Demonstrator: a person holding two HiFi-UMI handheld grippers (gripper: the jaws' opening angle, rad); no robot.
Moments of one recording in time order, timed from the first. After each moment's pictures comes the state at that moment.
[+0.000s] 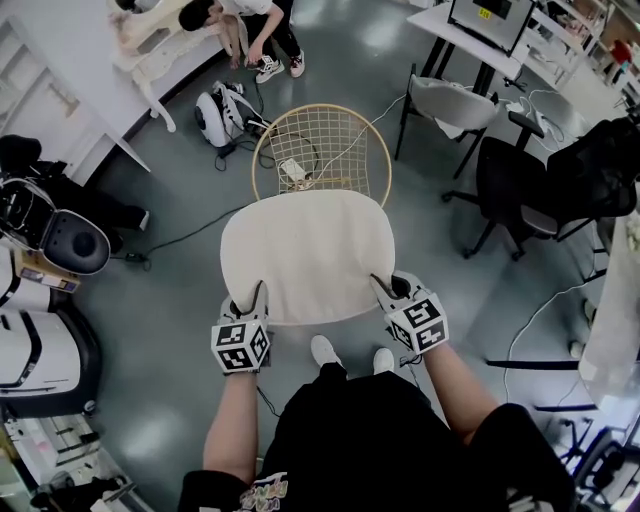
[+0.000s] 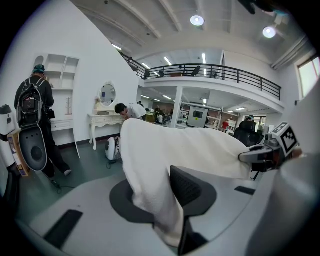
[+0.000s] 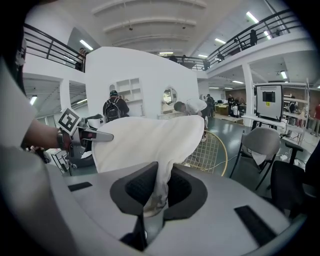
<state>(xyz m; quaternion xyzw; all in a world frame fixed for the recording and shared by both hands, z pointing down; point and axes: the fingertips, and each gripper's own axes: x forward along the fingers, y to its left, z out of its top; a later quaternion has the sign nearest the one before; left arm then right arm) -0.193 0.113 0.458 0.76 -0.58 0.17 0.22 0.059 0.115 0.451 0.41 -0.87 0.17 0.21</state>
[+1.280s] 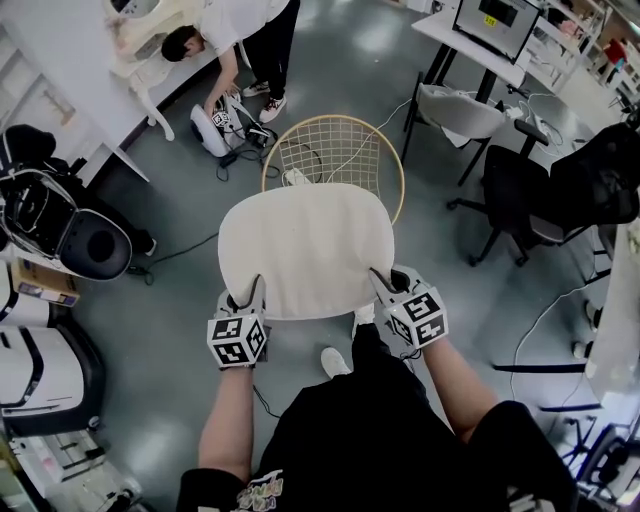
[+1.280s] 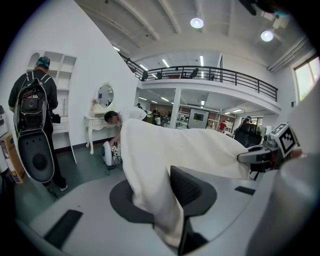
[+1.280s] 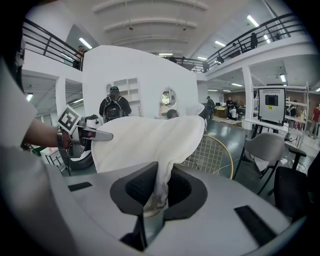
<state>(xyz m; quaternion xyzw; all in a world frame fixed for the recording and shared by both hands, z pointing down) -0.258 0.038 0.450 0.78 -0.57 0.16 0.21 -0.005 0.046 0.444 0.42 -0.87 0.16 0.21</state>
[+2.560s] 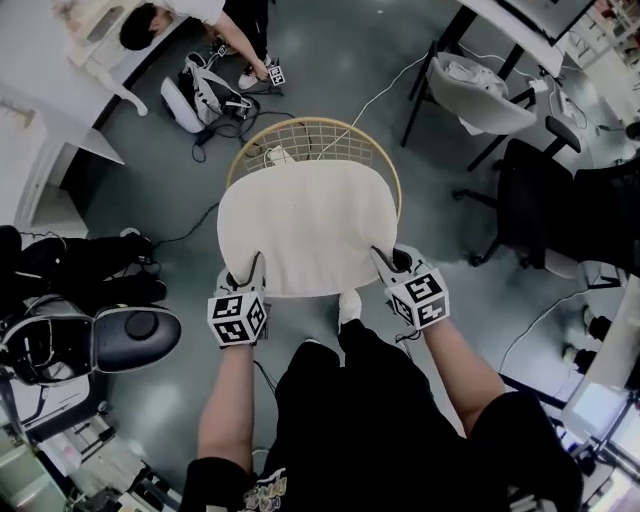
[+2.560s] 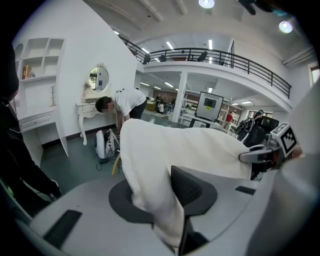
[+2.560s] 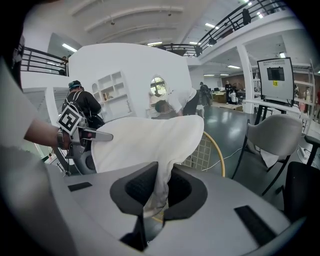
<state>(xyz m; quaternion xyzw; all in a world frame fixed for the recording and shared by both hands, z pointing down) -0.168 -0.222 0.545 0.75 -0.56 0.21 0.27 0.087 -0.215 0.541 0.40 -0.85 0.23 0.23</state>
